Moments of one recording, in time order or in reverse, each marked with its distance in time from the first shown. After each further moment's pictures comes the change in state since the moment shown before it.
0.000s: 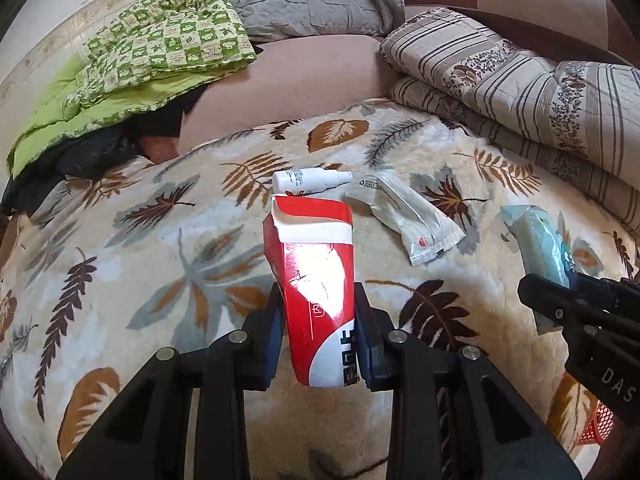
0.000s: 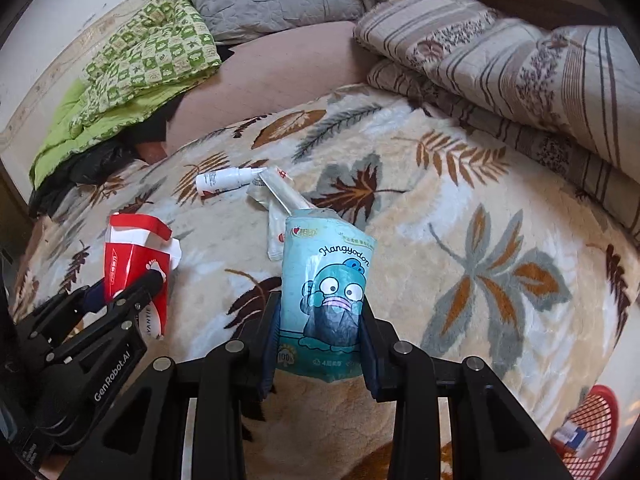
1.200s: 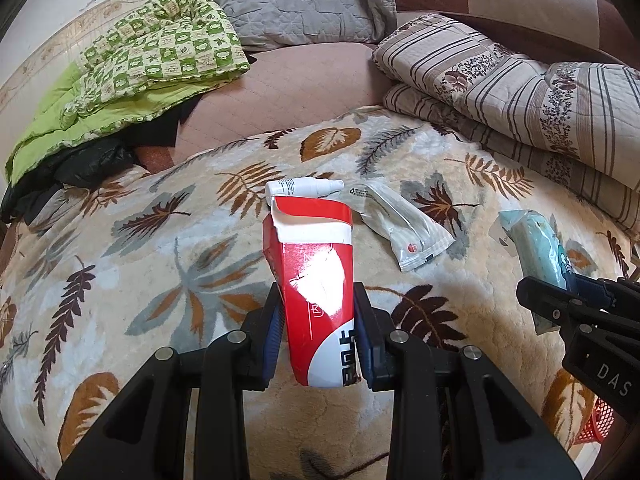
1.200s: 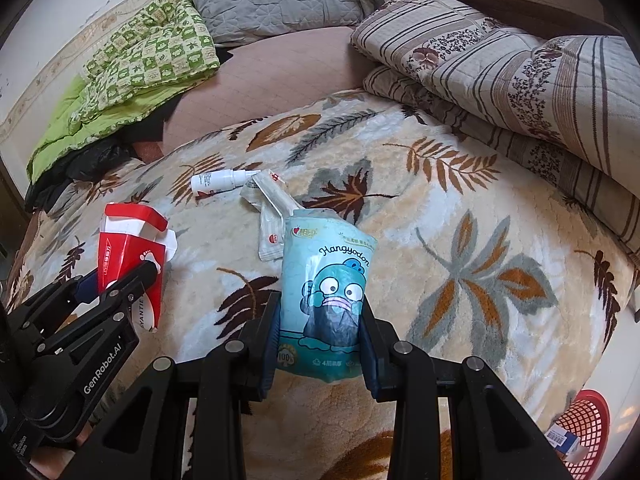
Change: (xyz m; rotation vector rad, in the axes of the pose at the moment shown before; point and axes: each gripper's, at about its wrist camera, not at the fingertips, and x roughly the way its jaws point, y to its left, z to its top) left arm -0.006 -0.007 0.001 0.012 -0.027 -0.011; right arm -0.006 -0.005 -0.002 -0.009 -0.010 -0.016
